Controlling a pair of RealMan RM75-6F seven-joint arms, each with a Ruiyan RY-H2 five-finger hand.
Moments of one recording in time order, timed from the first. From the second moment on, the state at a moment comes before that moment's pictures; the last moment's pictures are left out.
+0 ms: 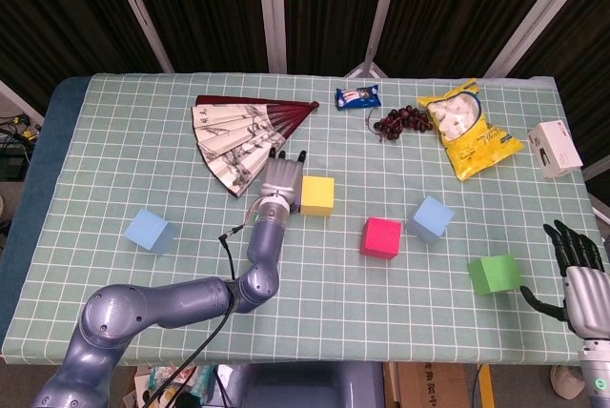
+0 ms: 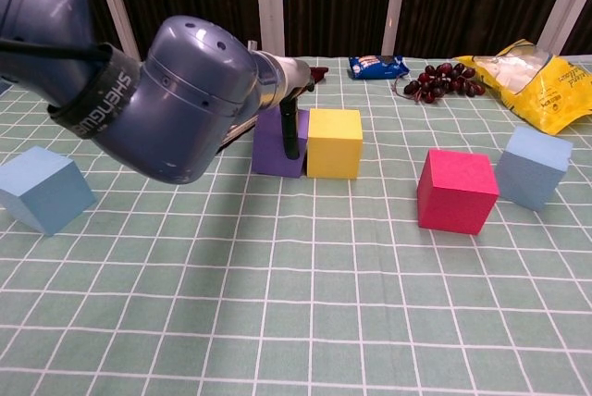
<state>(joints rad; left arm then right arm) -1.41 -1.95 -0.46 -1.00 0.07 0.94 1.11 0.05 -1.08 0.08 -1.64 -1.43 1.44 0.13</state>
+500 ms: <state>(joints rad) -1.40 -1.96 -0.47 -1.01 0.08 0.94 1.10 0.05 -1.08 0.08 -1.64 -1.43 1.44 0.13</state>
